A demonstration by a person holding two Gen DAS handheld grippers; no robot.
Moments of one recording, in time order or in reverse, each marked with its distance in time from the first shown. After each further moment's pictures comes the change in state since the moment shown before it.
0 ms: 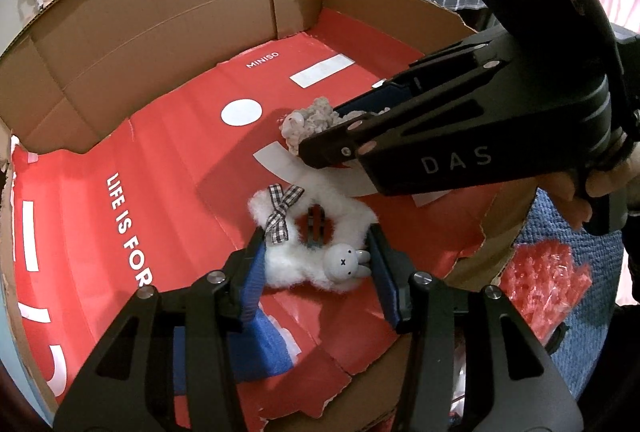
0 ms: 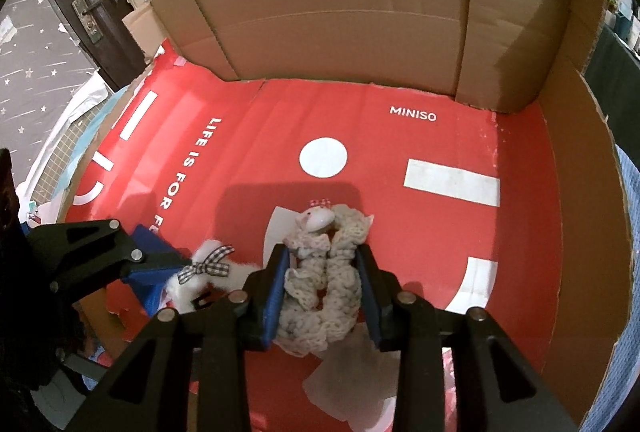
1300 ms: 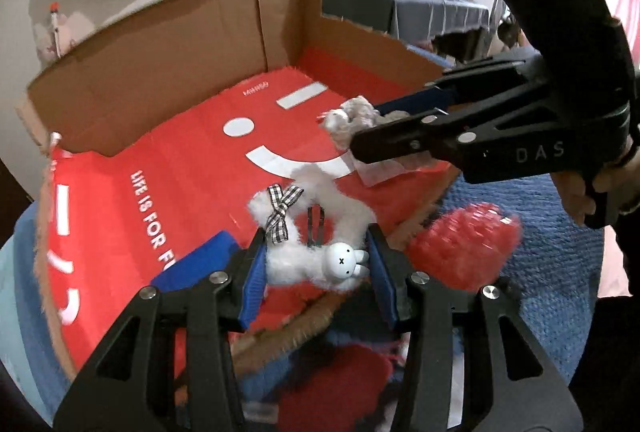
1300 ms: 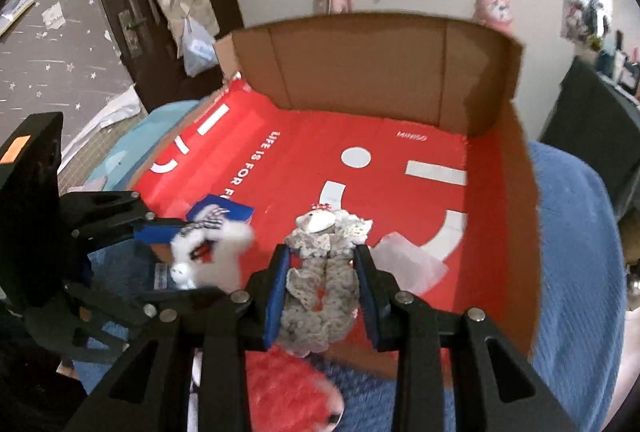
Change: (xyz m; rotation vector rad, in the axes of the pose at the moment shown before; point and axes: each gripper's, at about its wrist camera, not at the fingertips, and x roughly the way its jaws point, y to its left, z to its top) left arm -0.052 -0.020 -0.025 0.020 -0.114 0.010; right arm -0.069 0.023 -0.056 -0.073 -0.178 0.017
